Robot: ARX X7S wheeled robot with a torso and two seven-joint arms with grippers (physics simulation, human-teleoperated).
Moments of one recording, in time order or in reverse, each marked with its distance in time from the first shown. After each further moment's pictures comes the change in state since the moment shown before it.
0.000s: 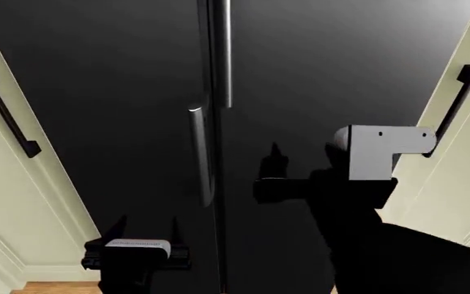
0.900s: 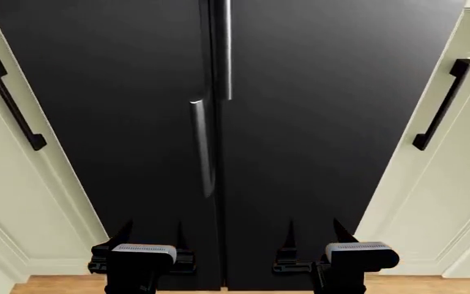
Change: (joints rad) left arm 0.016 0.033 -0.004 -0.019 0.026 0.017 0.024; right arm -0.617 -0.093 -0.137 0.680 -1.120 -1.206 -0.805
